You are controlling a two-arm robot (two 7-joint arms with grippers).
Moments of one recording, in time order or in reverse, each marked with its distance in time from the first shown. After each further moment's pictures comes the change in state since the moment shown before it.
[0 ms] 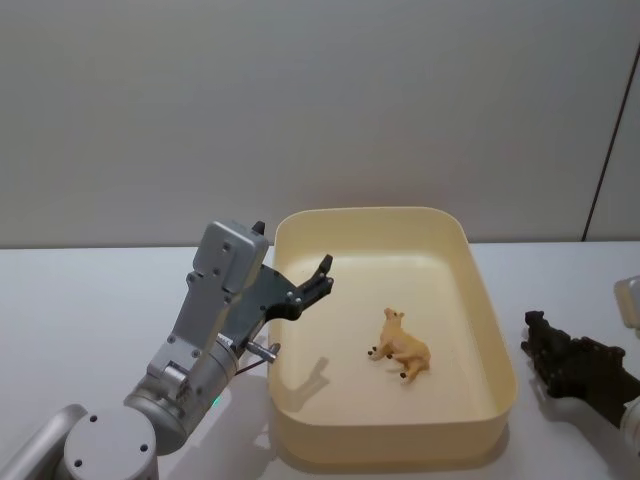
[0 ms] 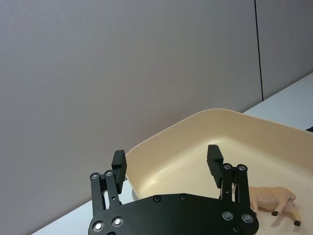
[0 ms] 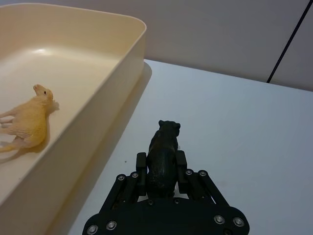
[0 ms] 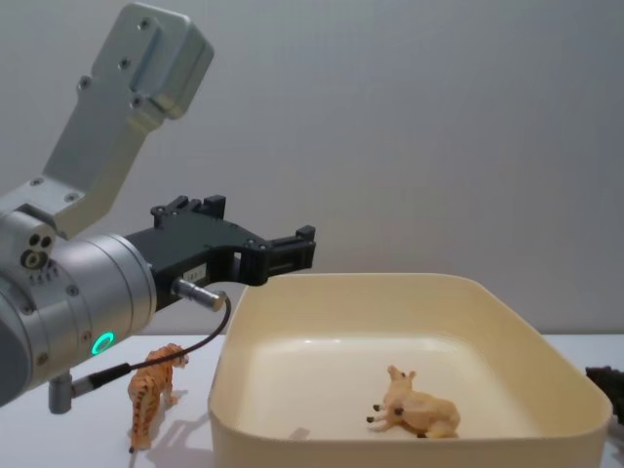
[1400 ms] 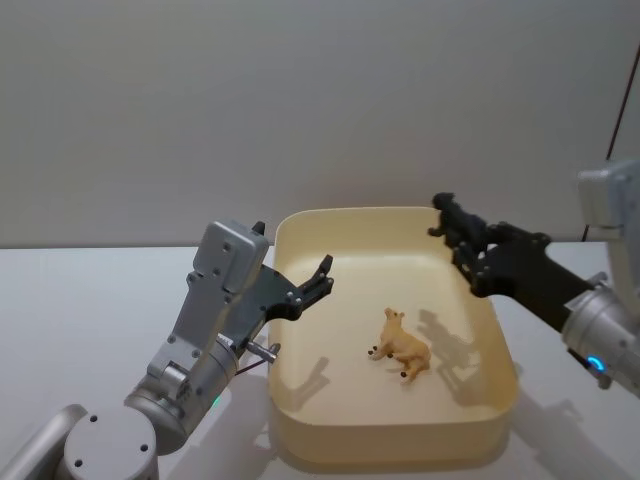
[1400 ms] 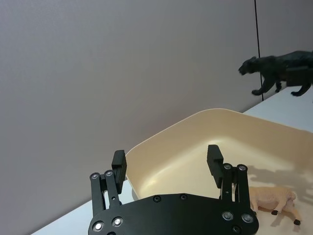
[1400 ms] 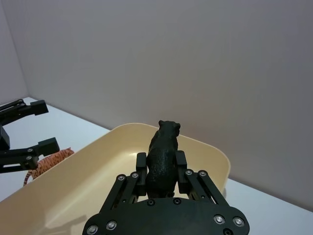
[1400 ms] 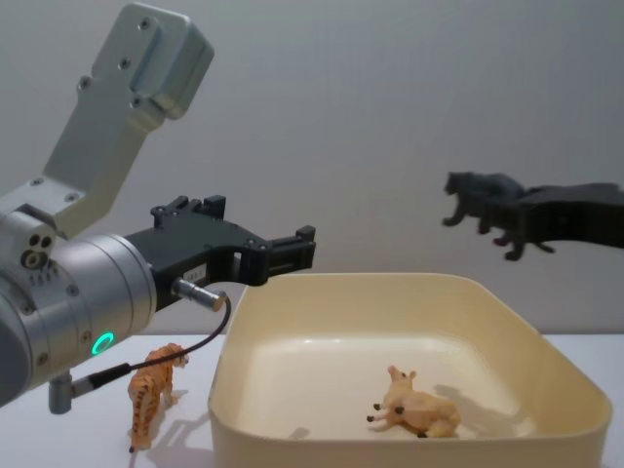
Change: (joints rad) left arm 0.000 0.000 0.000 0.000 0.000 0.000 0.000; right arm 0.144 -0.075 -0.043 -0.104 0.024 -0.061 0.178
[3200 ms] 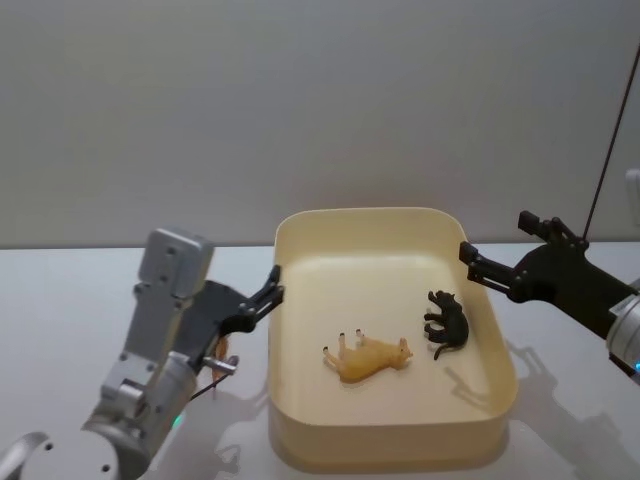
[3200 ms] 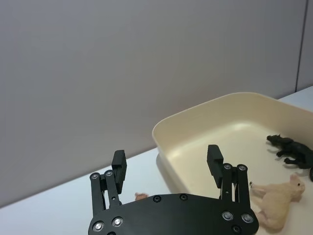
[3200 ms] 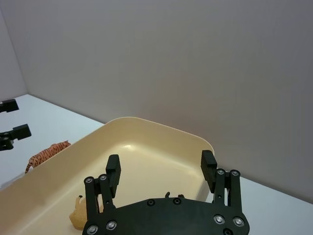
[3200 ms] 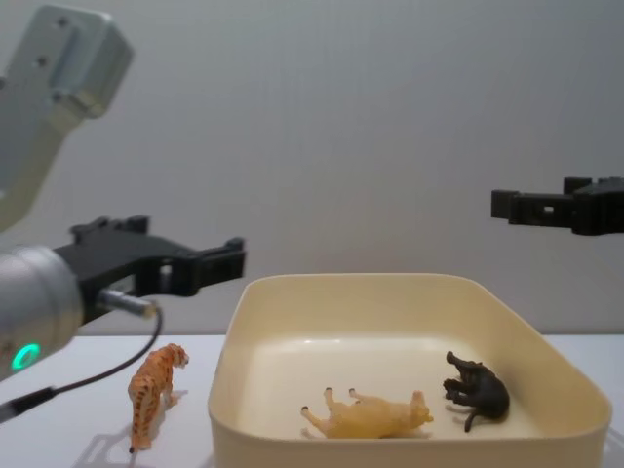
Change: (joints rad) left arm 0.092 0.068 -0.035 -0.115 -0.104 0.089 0.152; right arm -0.052 0.082 0.045 -0.080 0.074 0.049 0.010
